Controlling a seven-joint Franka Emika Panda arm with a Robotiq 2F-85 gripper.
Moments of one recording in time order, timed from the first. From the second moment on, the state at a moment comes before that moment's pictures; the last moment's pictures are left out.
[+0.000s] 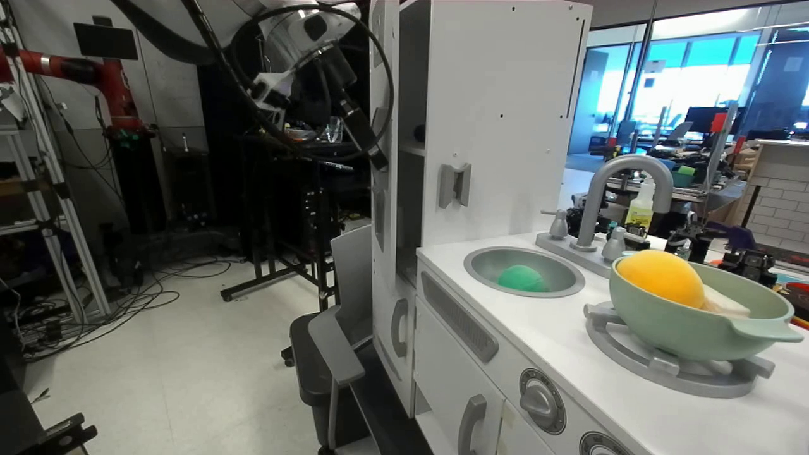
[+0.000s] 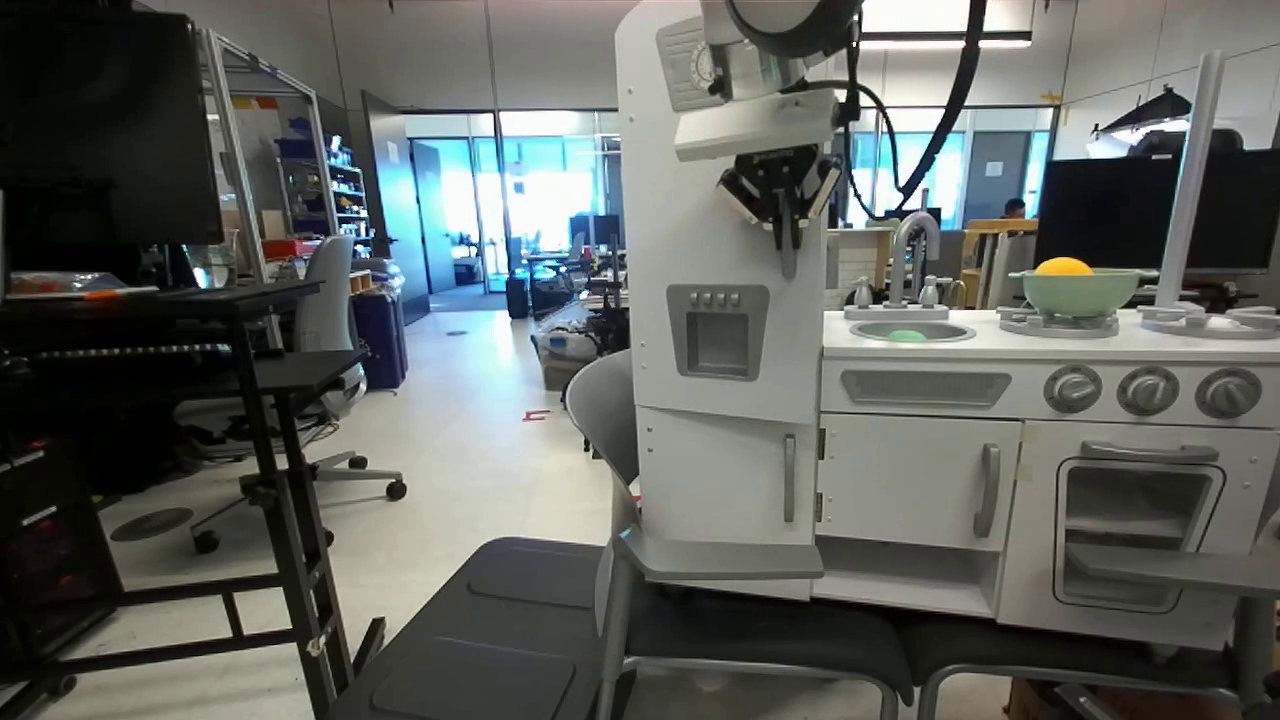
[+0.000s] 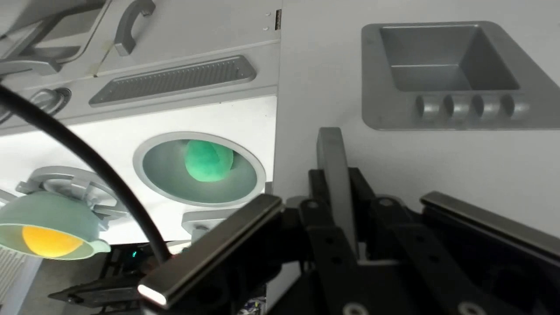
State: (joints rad) arm 0.38 0.54 -0.18 -1.57 -0.58 2.29 1.34
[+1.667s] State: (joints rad) arm 0.55 0.81 0.11 -1.21 -0.62 1.95 1.45
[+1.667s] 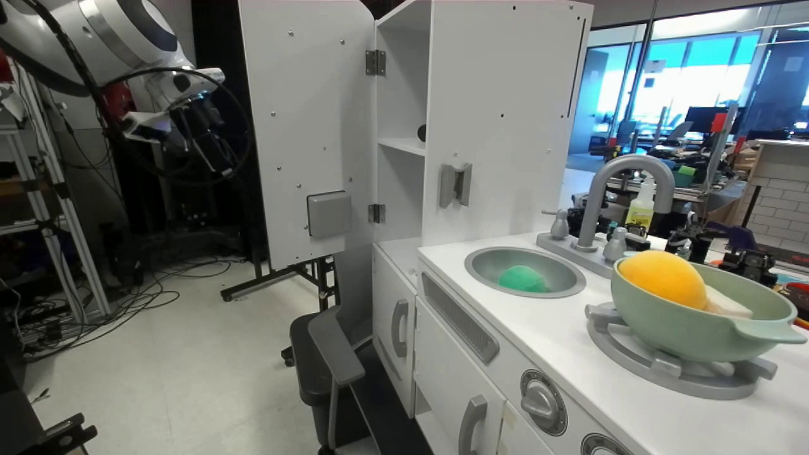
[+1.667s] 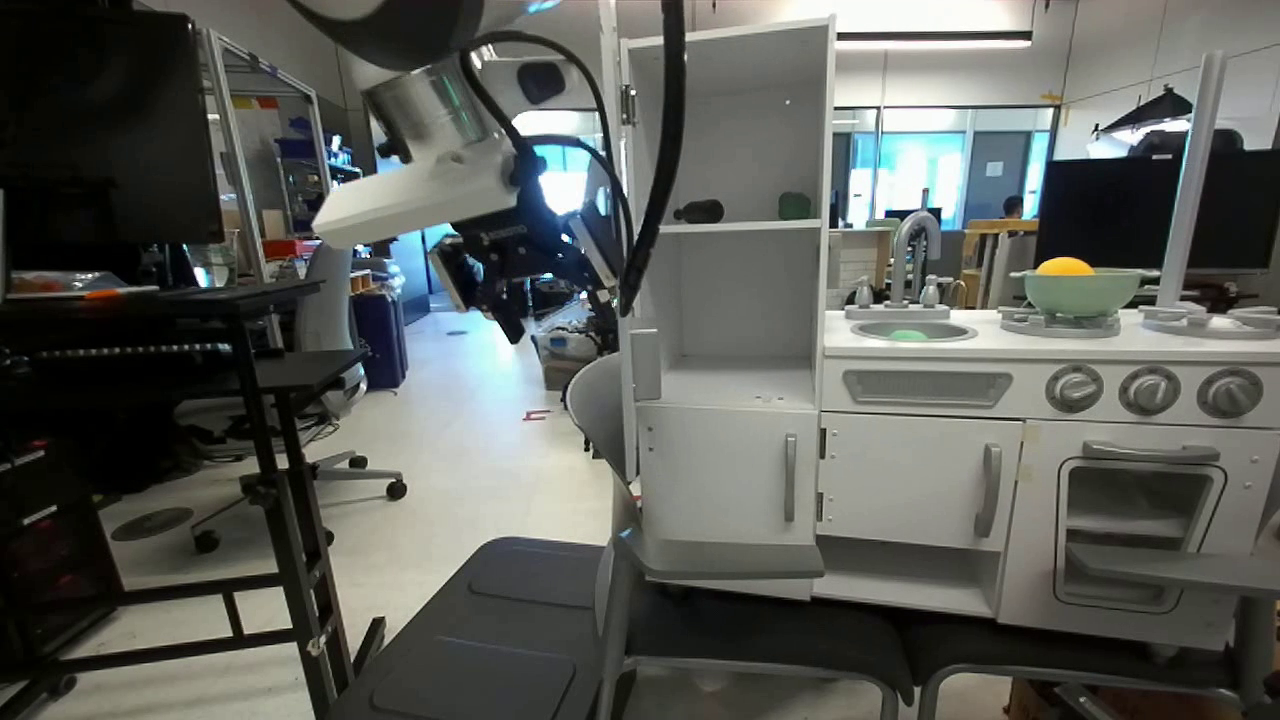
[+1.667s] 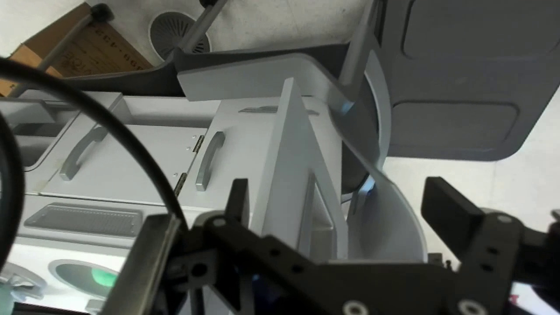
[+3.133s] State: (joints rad) arm 0.06 0.09 0.03 -2.07 -0.23 2.14 0.42
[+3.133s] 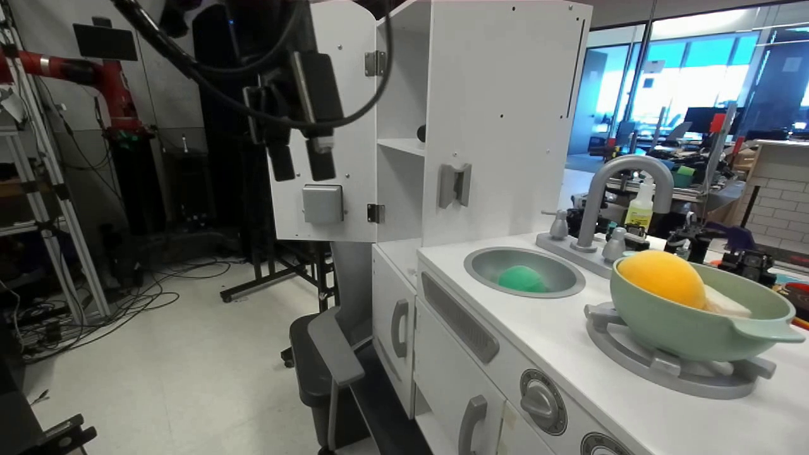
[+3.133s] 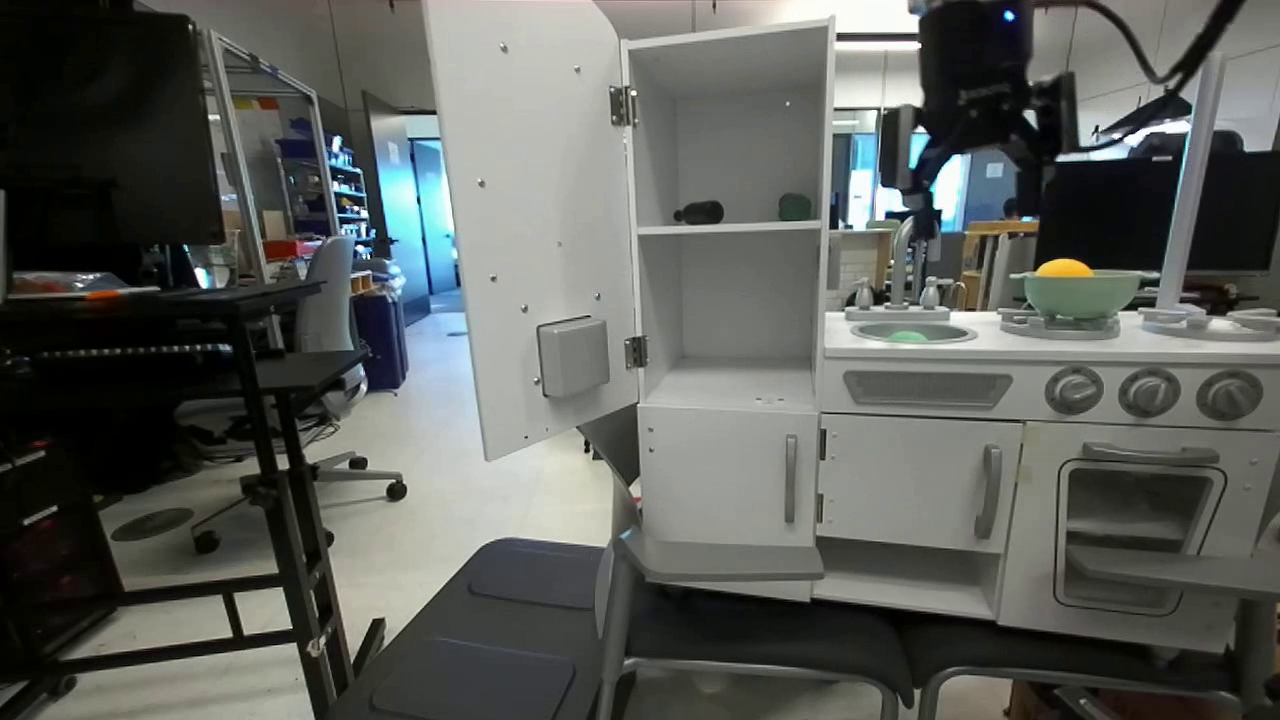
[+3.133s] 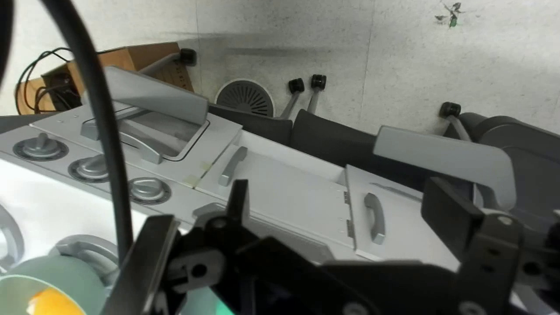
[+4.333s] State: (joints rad) arm -0.16 0.63 -0.09 -1.53 0.09 2.38 0.16
